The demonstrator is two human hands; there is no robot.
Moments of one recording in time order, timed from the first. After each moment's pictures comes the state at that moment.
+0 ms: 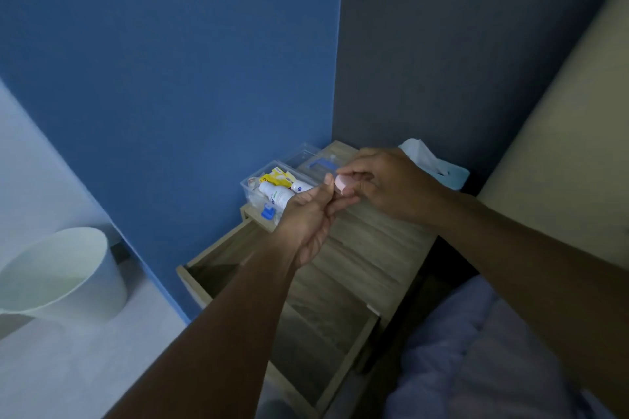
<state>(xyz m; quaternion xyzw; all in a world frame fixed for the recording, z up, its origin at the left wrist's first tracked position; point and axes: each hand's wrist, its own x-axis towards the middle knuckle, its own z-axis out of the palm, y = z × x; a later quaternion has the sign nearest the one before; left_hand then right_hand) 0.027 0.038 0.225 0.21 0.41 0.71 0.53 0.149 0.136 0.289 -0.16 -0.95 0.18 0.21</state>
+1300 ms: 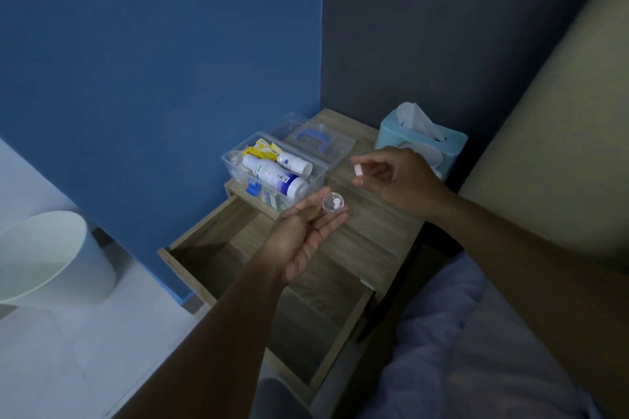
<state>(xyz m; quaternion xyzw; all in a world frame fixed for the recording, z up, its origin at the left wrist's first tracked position) 0.030 0.025 0.153 0.06 0.35 0.71 0.61 0.175 0.161 0.215 -0.31 -0.85 0.36 0.24</state>
